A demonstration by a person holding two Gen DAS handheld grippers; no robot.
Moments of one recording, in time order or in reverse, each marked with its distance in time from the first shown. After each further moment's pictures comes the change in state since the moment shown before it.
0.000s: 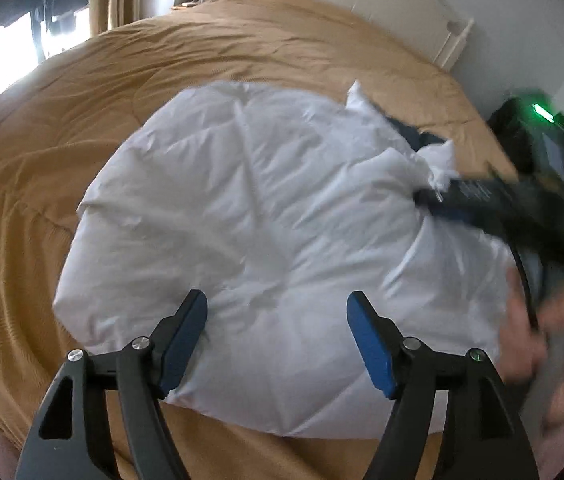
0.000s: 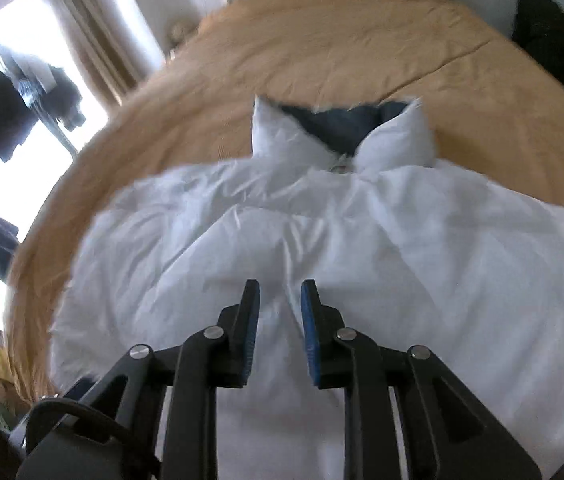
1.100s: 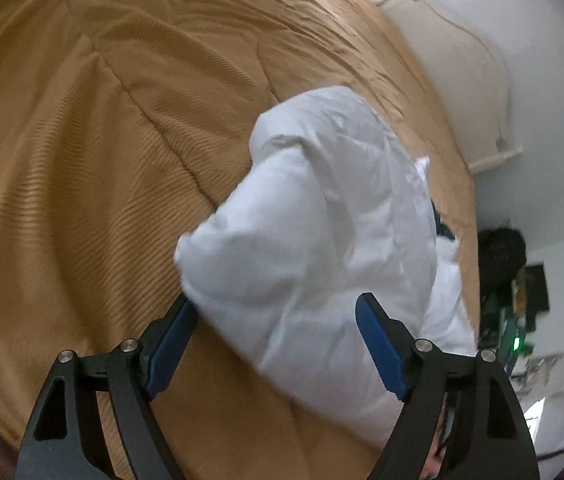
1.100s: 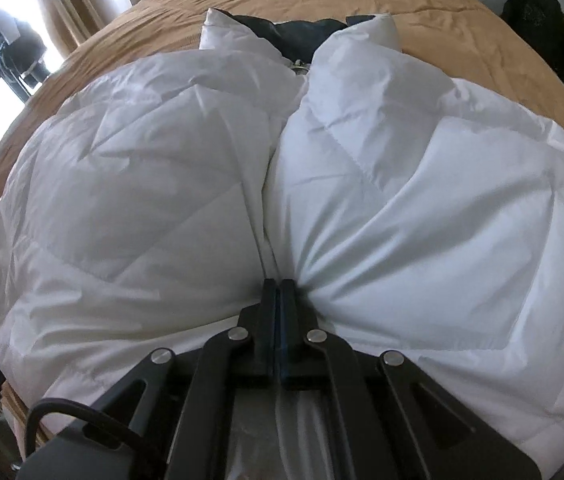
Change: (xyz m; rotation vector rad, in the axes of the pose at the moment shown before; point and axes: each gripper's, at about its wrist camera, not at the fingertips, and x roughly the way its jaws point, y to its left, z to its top) left arm 0.000 0.111 -0.023 -0.569 0.036 -0.230; right arm 0.009 -0.030 -0.043 -0.004 0.115 -0.117
